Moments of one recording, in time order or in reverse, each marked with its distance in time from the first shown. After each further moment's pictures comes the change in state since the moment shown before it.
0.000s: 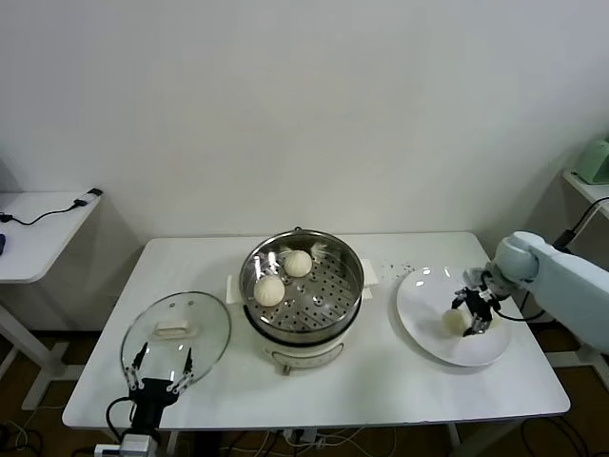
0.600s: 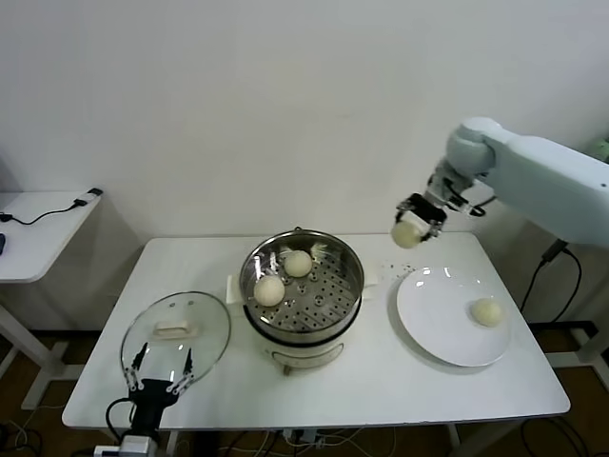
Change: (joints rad) left arm 0.008 -0.002 0.000 -0.002 0.000 0.000 0.000; right arm 0.489 0.270 -0.261 0.102 0.012 0.393 -0.002
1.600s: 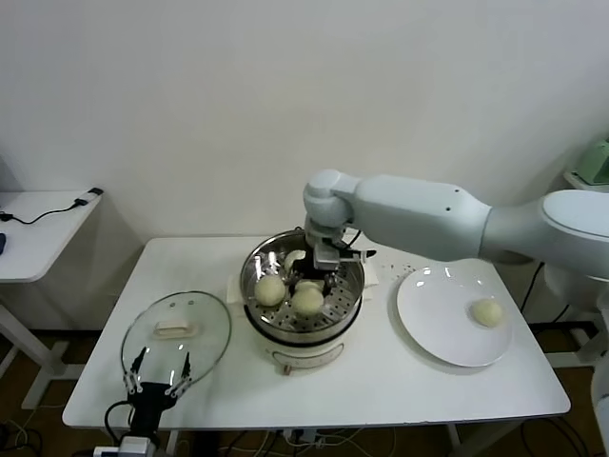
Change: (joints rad) left arm -0.007 0.006 -0.007 0.029 -0.009 0.002 -0.001; right arm -0.130 0.316 -0.078 0.098 -0.063 0.161 0.024
